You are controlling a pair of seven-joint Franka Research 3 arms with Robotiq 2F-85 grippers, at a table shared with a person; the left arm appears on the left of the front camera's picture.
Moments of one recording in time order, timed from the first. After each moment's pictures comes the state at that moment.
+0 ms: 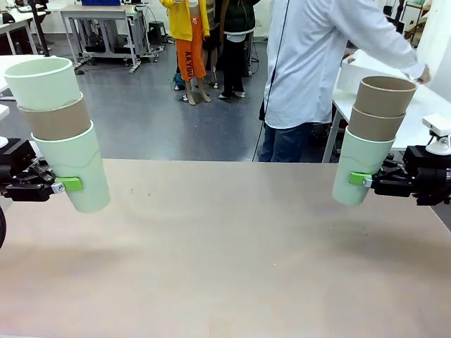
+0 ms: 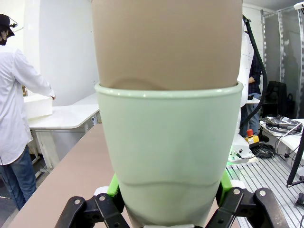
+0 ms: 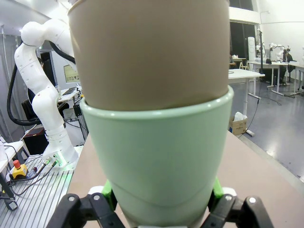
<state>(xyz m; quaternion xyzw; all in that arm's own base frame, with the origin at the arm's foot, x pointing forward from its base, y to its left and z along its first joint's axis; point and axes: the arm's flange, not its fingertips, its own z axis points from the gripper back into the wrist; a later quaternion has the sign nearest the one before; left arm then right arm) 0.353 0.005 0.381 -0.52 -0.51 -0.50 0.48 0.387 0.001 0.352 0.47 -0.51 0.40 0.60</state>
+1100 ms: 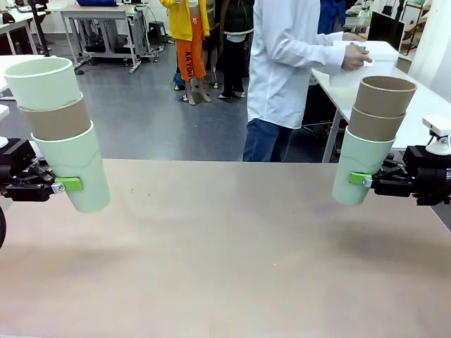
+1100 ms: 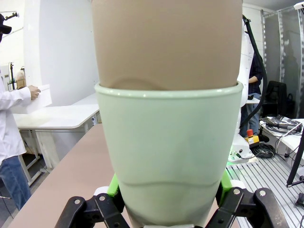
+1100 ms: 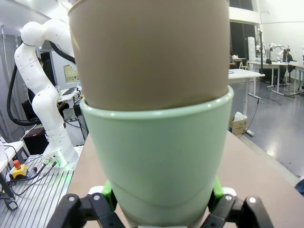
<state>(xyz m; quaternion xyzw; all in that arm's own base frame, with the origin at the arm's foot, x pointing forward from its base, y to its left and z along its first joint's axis) 0.353 0.005 0.381 -0.52 -0.51 -0.50 0.48 0.387 0.001 0.352 0.47 -0.51 0.40 0.60</state>
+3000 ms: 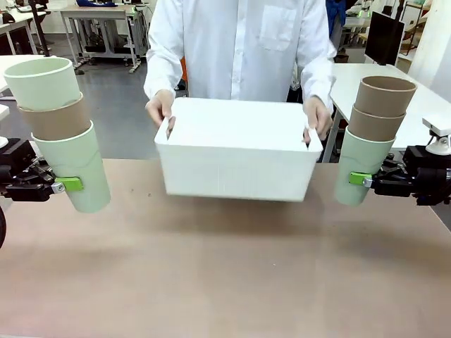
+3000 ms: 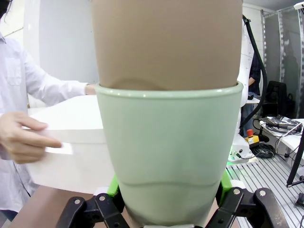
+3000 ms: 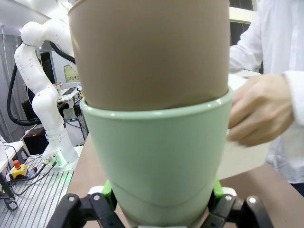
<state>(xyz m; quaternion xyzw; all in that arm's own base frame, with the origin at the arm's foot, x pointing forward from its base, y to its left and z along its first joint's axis) 0.353 0.005 0.381 -0.52 -0.51 -0.50 0.48 0.387 0.001 0.352 0.47 -0.51 0.40 0.60</state>
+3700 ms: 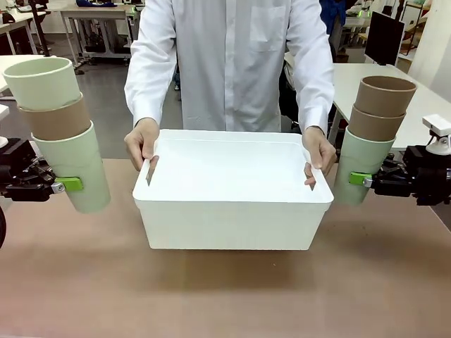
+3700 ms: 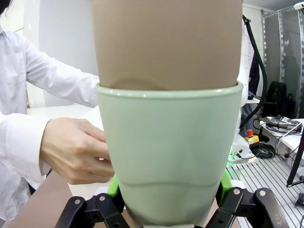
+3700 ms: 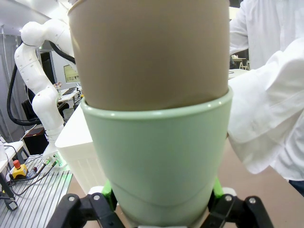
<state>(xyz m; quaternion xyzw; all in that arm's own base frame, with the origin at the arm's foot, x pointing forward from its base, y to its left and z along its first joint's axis) 0.353 0.005 0.381 -0.52 -0.51 -0.50 0.48 0.387 0.001 0.352 0.47 -0.51 0.40 0.60</state>
